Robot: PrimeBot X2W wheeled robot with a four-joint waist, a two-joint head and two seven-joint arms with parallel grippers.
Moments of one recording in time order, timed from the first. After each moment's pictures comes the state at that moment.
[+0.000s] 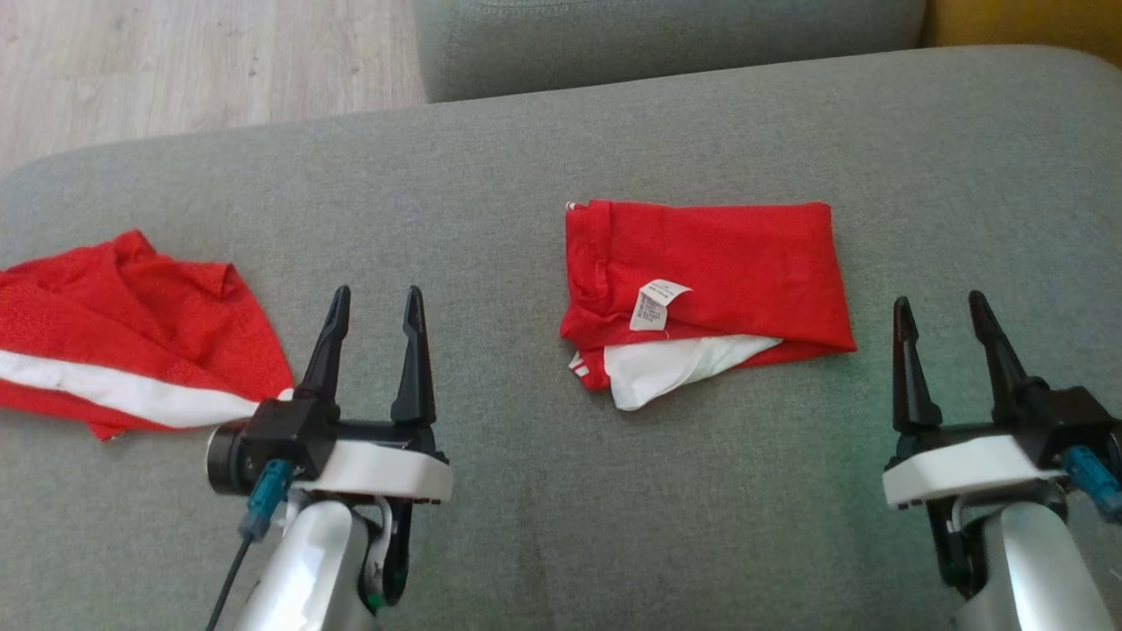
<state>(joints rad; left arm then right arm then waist) -0.25 0.05 -0.30 0.32 -0.30 0.07 -0.26 -0.13 -0.05 -0.07 0.29 0.02 0.13 -0.26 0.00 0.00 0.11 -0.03</state>
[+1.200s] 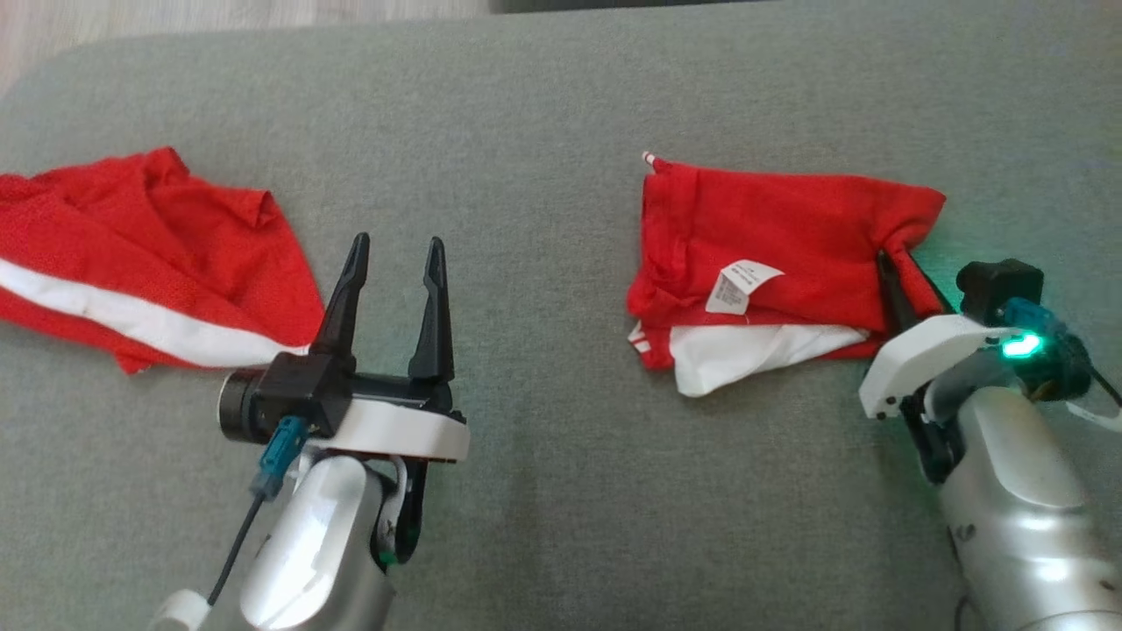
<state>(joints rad) -0.34 0.05 -0.34 0.32 -0.30 0.07 -0.26 -0.53 -0.11 -0.01 0.86 0.08 0.13 -0.13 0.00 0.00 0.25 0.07</state>
